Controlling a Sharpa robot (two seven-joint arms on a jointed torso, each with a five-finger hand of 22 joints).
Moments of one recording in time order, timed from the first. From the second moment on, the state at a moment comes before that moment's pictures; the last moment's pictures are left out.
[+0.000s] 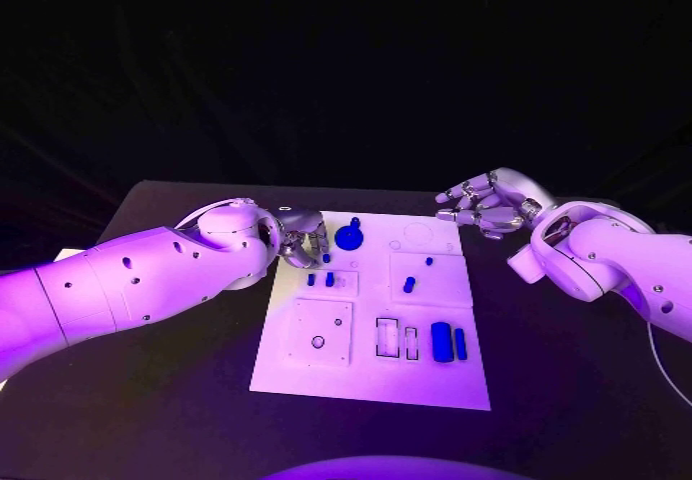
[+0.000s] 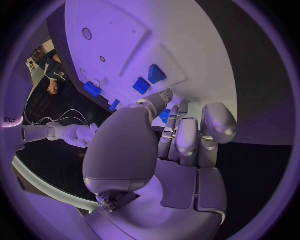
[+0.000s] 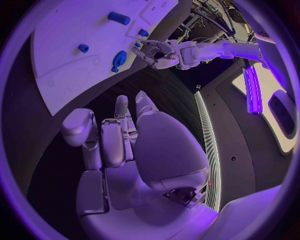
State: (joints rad) left arm 1.22 -0.71 -0.01 1.37 -1.56 -0.01 -0.17; left_hand 1.39 -0.20 0.52 0.01 0.13 0.94 0.17 0.06 0.07 1.09 0.10 0.08 0.07 1.47 0.00 1.29 1.03 0.11 1.47 0.09 1.06 1.17; right arm 1.14 -0.92 0.11 1.49 -0.93 -0.28 0.09; right_hand 1.45 -0.01 -0.03 0.20 0.19 0.98 0.14 0.10 0.07 1.05 0.06 0.60 0.77 1.46 -0.02 1.30 1.27 0.10 1.31 0.08 1.21 0.94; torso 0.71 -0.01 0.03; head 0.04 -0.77
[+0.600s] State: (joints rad) left arm 1.22 -0.85 -0.01 1.44 -0.86 -0.30 0.05; left_hand 1.41 -0.15 0.54 0.01 0.13 1.02 0.18 0.12 0.07 1.13 0.11 0.16 0.09 1.30 0.01 1.03 0.65 0.17 1.28 0.11 0.58 0.84; right arm 1.11 -0.91 0.11 1.55 -1.54 -0.22 -0.09; right_hand 1.54 -0.08 0.17 0.17 0.16 1.07 0.12 0.09 0.07 1.10 0.06 0.16 0.26 1.47 -0.03 1.28 1.25 0.10 1.36 0.07 1.20 0.94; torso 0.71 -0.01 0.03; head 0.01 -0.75
